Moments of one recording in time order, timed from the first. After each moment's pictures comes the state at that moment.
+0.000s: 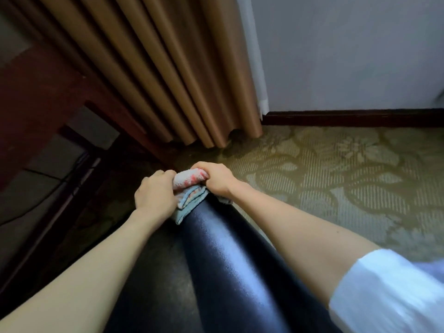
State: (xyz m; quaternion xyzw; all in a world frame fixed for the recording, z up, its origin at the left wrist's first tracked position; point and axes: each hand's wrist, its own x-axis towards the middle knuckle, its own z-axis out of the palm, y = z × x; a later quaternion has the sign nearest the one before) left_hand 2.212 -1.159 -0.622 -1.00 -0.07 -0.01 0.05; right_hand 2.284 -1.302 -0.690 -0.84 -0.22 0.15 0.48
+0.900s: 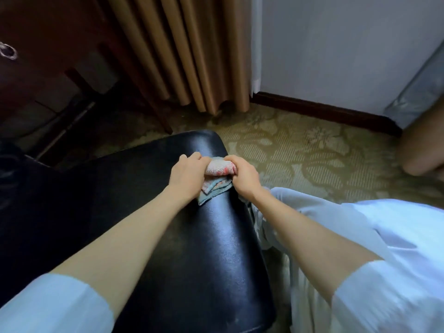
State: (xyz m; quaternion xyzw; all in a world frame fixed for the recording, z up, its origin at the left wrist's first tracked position) left_hand 2.080 -1.278 -0.610 -1.00 0.00 0.03 0.04; right_hand 2.118 -1.429 -0.674 -0.87 -0.12 0.10 0.47
